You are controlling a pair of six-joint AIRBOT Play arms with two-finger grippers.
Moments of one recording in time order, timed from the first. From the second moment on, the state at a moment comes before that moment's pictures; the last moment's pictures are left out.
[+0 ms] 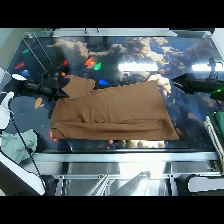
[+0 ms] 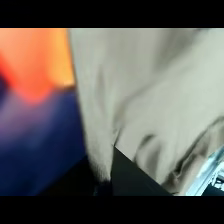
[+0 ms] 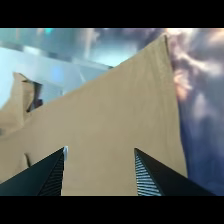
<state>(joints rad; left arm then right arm) 0.28 -2.02 1.63 0.71 -1.43 -1.14 -0.40 -1.62 1.20 -0.37 1.12 0.84</state>
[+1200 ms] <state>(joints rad) 0.20 -2.12 1.99 0.66 -1.55 -1.19 -0.26 -2.10 1.76 -0.60 1.14 1.22</state>
